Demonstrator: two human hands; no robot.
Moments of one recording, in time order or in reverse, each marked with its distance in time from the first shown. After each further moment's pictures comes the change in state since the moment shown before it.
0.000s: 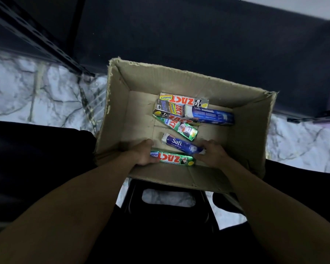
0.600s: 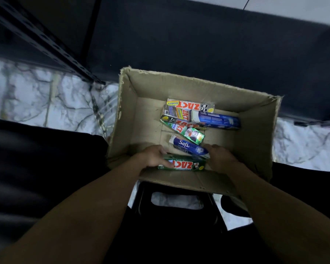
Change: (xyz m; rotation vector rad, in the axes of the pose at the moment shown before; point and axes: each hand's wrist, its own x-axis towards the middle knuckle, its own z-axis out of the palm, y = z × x) left_hand -0.018 0.013 -0.011 -0.344 -0.073 -0.038; right_hand -0.006 -0.014 -0.006 -0.248 -0.038 -0.006
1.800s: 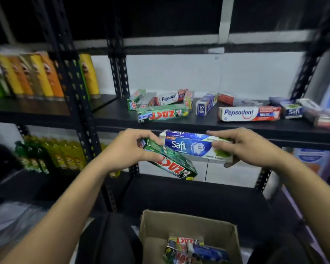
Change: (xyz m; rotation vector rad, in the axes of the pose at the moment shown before) left_hand -0.499 0.149 -0.152 0.172 0.872 1.142; right_hand -0.436 -0.133 -0.315 0.442 0.848 -0.662
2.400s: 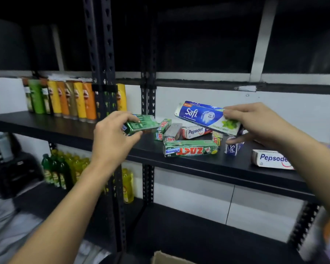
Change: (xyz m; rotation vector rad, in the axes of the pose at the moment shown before) left_hand 0.023 -0.008 -0.100 0.515 0.912 0.158; right_hand 0.116 -0.111 -0.029 0.311 0.203 -0.027
